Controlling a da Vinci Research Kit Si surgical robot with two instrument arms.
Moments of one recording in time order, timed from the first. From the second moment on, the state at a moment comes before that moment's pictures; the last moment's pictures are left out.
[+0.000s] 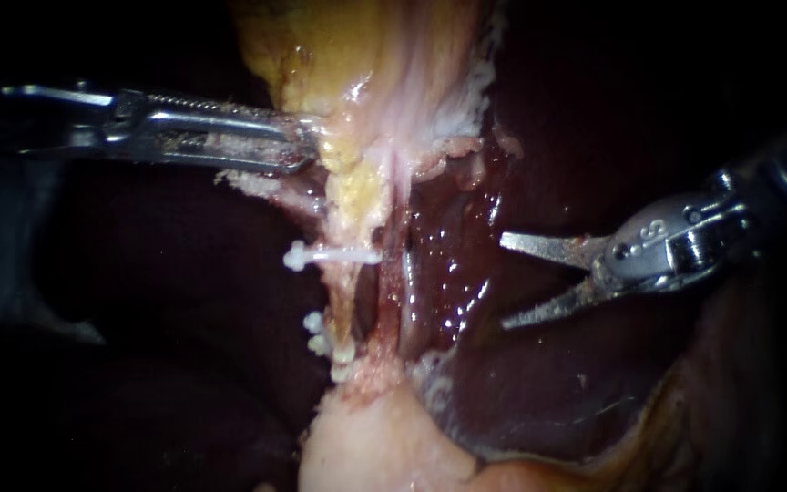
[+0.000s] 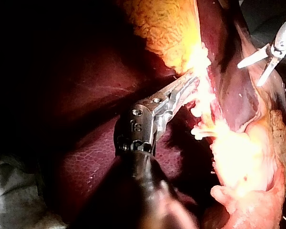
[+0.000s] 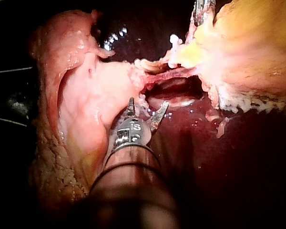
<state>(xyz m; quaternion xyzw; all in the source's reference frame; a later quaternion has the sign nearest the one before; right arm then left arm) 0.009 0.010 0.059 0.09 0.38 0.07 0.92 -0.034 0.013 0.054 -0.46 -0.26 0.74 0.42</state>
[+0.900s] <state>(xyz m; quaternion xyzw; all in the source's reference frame) 0.014 0.008 0.057 0.19 0.46 0.09 0.86 -0.029 0.015 0.048 -0.46 -0.26 0.73 0.44</state>
